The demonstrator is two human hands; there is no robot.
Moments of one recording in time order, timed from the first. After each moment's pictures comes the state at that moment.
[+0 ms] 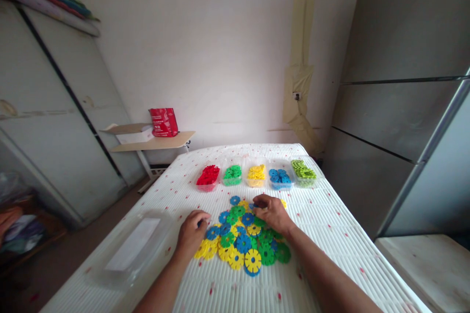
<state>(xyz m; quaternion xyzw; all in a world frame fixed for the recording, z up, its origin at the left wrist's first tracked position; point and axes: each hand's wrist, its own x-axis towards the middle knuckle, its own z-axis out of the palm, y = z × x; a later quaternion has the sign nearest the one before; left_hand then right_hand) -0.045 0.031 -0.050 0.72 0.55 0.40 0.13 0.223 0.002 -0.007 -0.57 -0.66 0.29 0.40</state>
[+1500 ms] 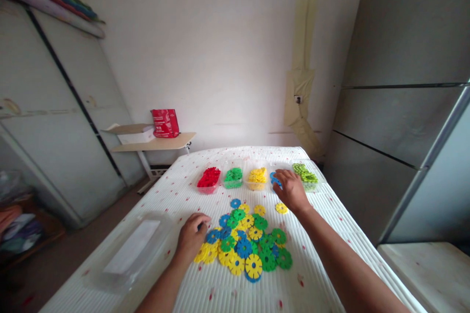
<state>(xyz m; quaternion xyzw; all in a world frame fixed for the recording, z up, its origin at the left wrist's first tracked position) -0.046 0.034 -0.053 0.73 0.54 0.40 0.13 0.285 0.038 0.024 -0.56 -0.74 -0.18 0.32</state>
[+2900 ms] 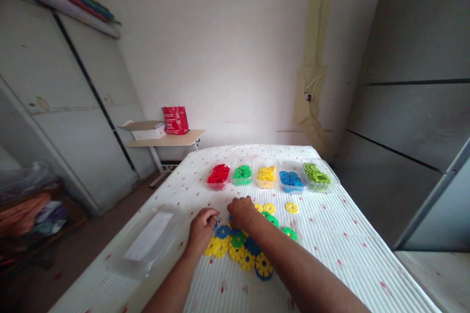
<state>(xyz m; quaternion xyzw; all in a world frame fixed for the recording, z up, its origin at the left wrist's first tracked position) -0.047 0.032 -0.051 0.70 0.56 0.41 0.14 0.111 0.036 0.015 -0.51 -0.86 -0.02 -0.01</state>
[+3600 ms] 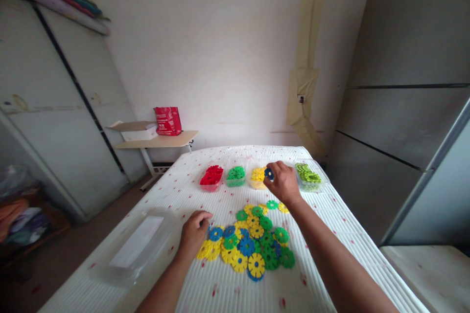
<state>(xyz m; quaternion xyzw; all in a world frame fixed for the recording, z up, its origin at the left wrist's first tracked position) -0.046 0.033 -0.054 0.70 0.56 0.42 0.14 0.247 0.043 0.057 -0.60 -0.71 -0.16 0.33</state>
